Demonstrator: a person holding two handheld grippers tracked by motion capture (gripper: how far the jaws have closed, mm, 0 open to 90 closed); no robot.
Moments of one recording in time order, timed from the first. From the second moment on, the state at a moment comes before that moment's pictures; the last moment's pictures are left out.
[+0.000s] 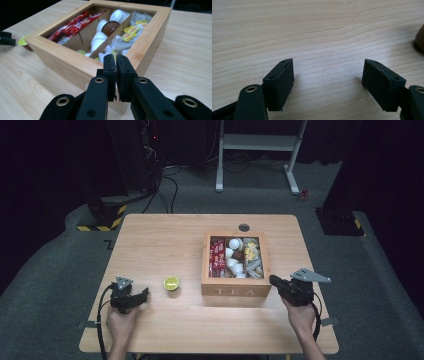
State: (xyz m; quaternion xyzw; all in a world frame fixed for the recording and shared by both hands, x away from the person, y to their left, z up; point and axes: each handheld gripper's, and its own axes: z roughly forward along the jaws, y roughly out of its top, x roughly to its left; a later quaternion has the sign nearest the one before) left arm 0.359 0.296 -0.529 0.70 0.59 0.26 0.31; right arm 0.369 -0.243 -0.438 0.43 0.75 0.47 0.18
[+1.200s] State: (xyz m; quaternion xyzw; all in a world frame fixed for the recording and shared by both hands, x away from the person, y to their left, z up) left arm 0.359 0.296 -0.529 0.70 0.59 0.26 0.31; right arm 0.379 -0.294 -0.471 0.51 0.71 0.42 0.25
